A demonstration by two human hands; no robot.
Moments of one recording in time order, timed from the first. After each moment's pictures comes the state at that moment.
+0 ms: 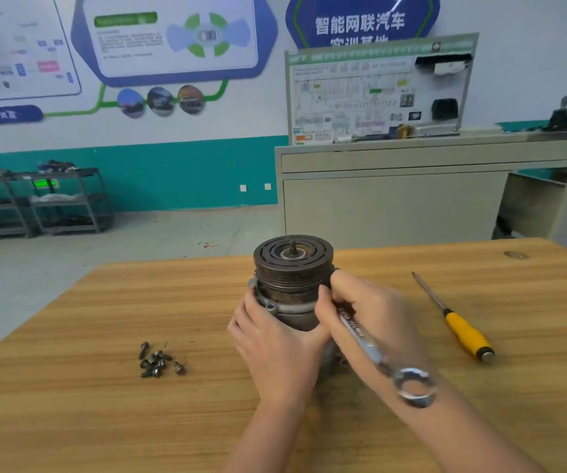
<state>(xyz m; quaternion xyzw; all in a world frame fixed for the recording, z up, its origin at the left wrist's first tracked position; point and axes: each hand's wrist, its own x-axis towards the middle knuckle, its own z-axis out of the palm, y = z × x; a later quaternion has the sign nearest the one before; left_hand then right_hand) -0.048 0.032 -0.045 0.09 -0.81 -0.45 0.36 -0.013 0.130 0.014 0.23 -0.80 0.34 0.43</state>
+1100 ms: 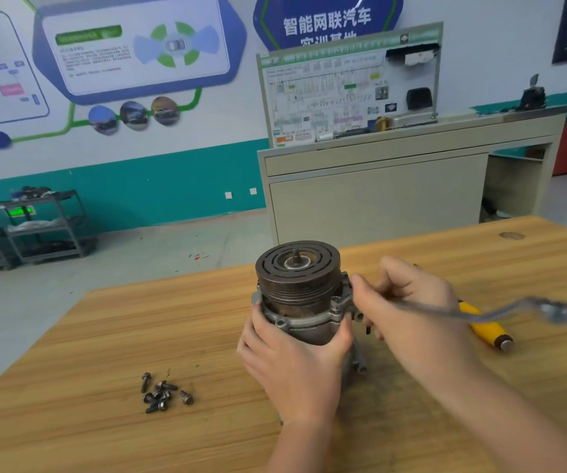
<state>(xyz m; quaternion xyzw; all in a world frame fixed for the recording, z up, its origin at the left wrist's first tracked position) -0.058 0.032 -0.054 0.08 -0.83 -0.39 0.39 -0.019 0.138 0.015 0.11 -0.76 0.53 0.37</state>
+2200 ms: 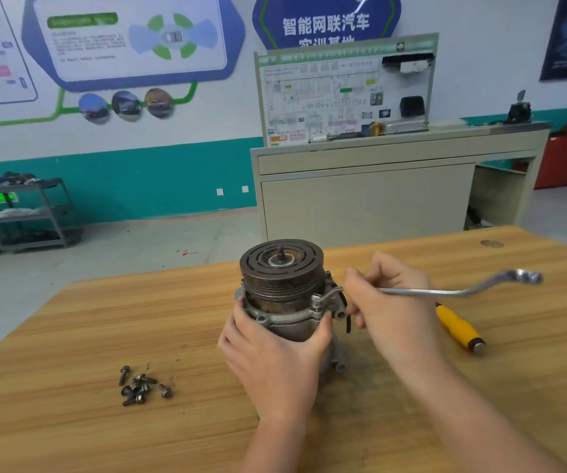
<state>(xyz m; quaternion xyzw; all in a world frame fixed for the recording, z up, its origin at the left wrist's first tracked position) -0.057 0.033 -0.051 0.09 -0.83 -0.41 0.38 -0.032 0.142 0.013 0.09 -0.68 0.63 0.36</state>
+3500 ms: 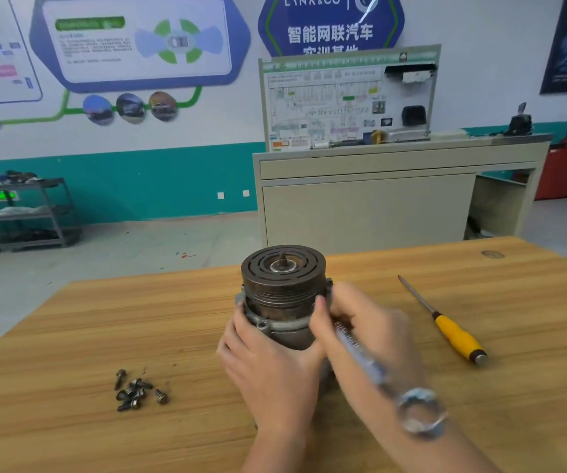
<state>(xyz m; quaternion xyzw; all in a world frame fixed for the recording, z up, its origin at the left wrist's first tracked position) -0.055 0.036 -0.050 0.08 -0.80 -0.44 0.39 -0.009 0.112 0.011 0.14 -0.79 0.41 0.43</state>
